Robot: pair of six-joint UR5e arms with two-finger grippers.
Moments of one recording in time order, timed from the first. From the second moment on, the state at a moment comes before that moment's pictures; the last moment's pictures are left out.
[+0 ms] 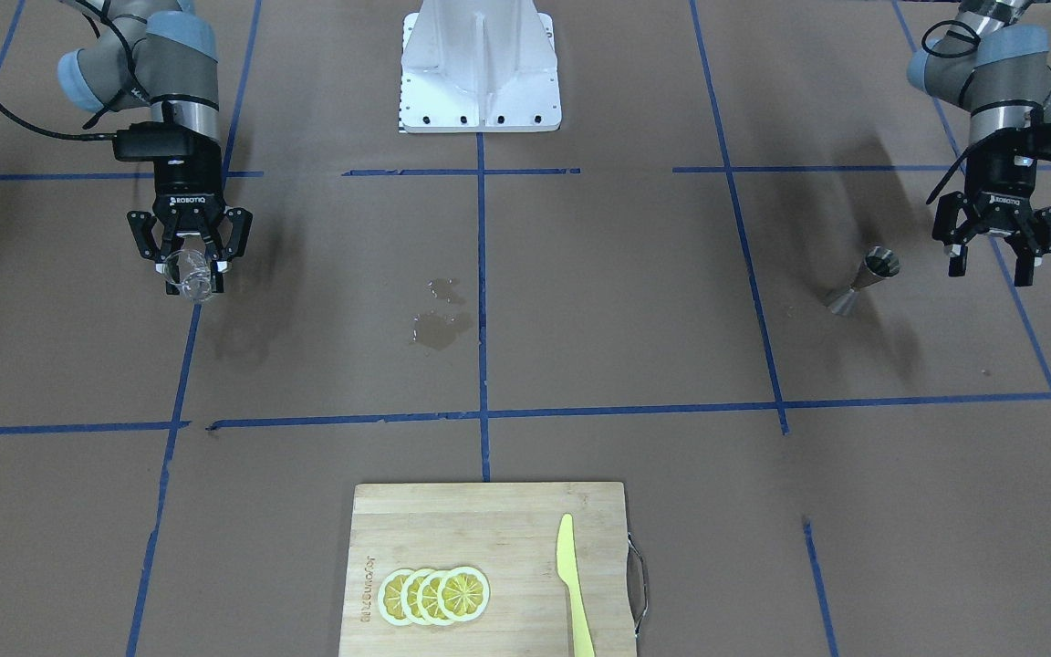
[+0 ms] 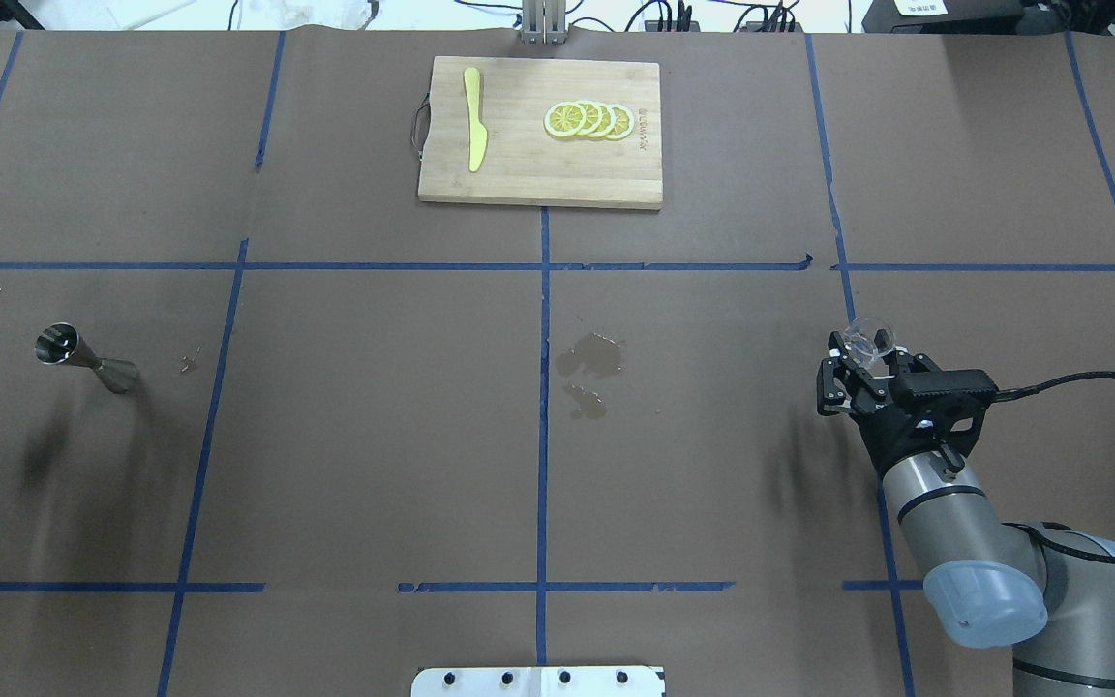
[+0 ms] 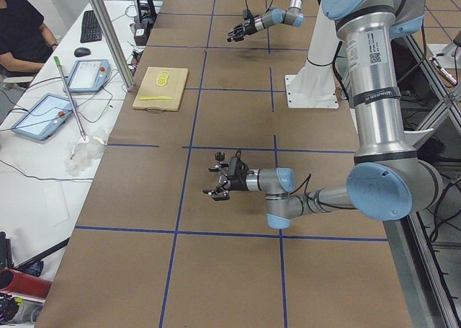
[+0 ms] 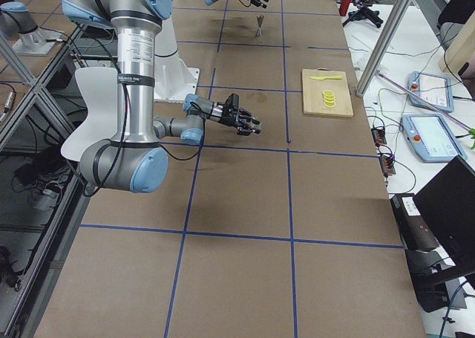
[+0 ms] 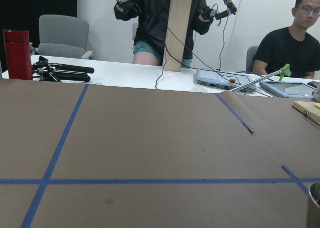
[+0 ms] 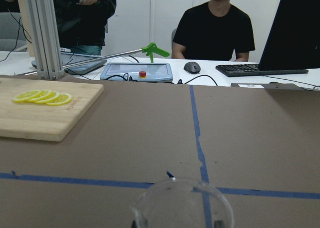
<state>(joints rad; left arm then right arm) -0.64 -1.36 -1.39 -3.35 -1.02 -0.93 0.20 -1.62 1.78 -0.74 0.58 1.26</state>
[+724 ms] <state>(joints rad) -0.99 -1.55 -1.41 -3.04 -1.45 -0.77 0.14 -1.61 1.65 -0.66 0.48 1.33</state>
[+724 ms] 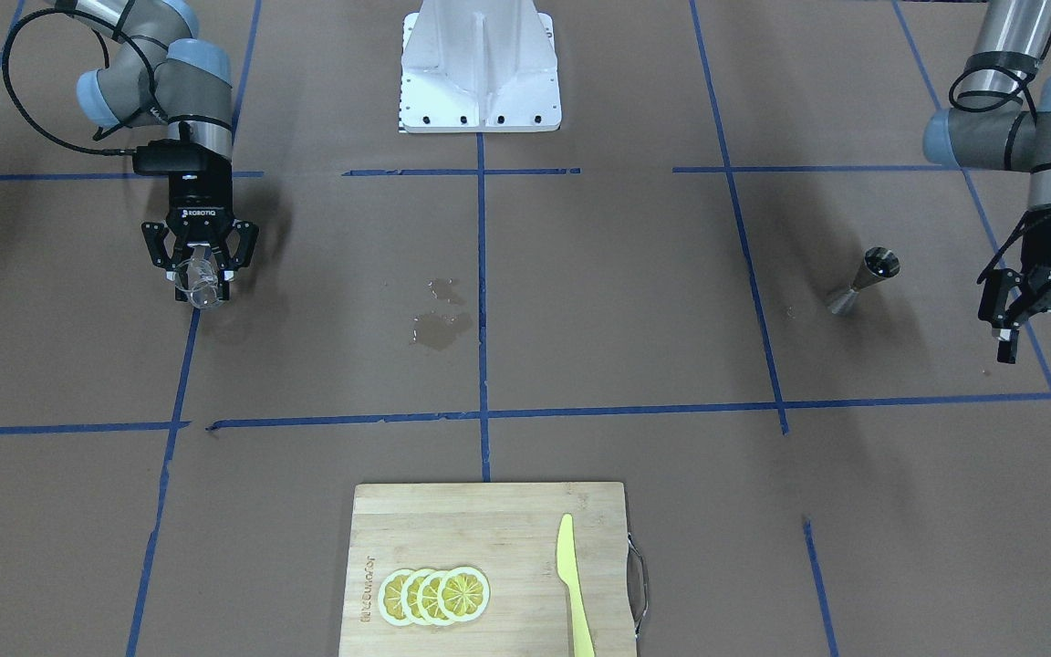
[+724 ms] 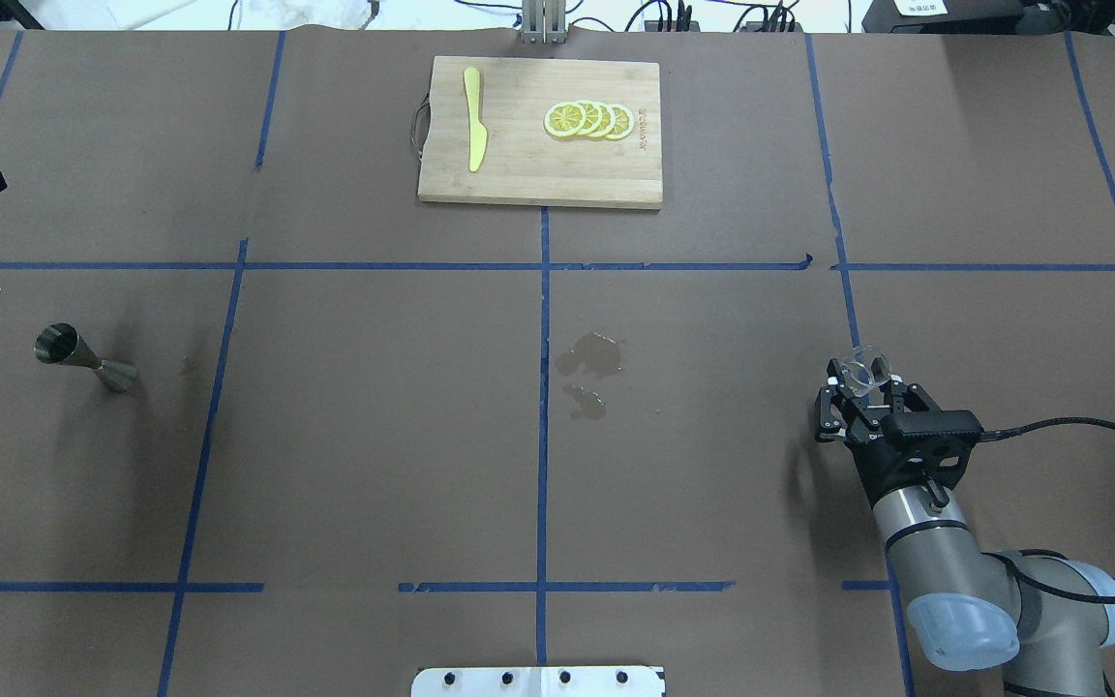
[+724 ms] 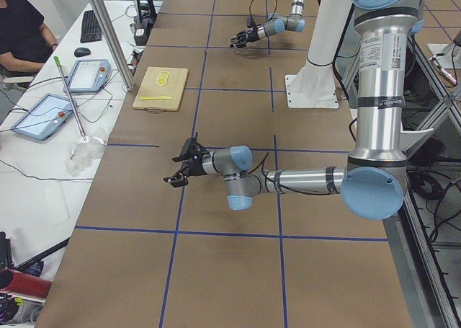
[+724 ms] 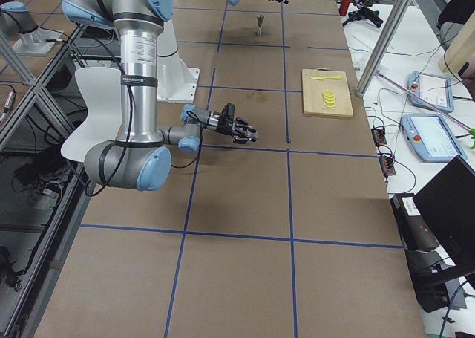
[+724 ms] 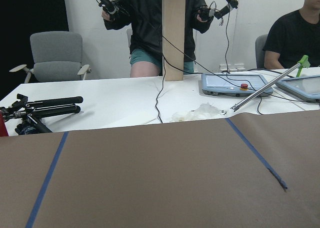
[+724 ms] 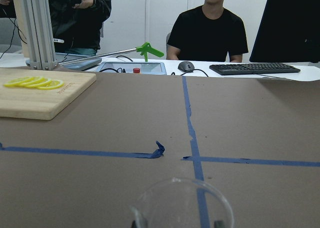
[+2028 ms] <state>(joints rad) -1.23 -1.58 -1.60 -2.66 -1.97 -0.71 0.09 -1.59 1.55 -0.58 0.39 1.34</state>
